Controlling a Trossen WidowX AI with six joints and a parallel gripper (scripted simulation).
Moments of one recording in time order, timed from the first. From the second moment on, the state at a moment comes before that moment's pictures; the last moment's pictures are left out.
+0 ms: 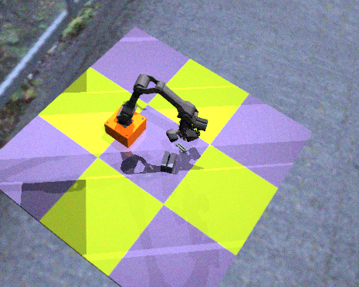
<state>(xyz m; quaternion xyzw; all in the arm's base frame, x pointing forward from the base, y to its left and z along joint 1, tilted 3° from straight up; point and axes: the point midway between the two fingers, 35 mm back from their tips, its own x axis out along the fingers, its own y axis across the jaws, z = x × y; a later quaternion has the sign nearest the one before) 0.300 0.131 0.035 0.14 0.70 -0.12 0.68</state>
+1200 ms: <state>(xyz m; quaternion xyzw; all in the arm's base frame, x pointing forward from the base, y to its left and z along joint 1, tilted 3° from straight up) 0.309 0.110 0.037 0.38 0.61 -0.37 0.59</state>
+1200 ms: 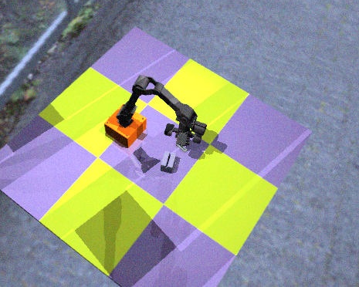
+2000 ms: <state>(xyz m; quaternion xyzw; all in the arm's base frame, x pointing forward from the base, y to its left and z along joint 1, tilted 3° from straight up) 0.319 0.048 0.035 0.38 0.61 -0.37 0.59</state>
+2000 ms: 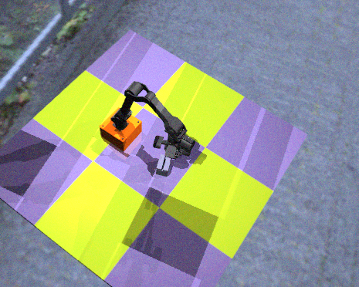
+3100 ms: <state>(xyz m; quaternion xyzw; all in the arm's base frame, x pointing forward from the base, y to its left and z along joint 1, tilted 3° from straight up) 0.318 -0.002 0.034 0.38 0.61 -0.37 0.59</state>
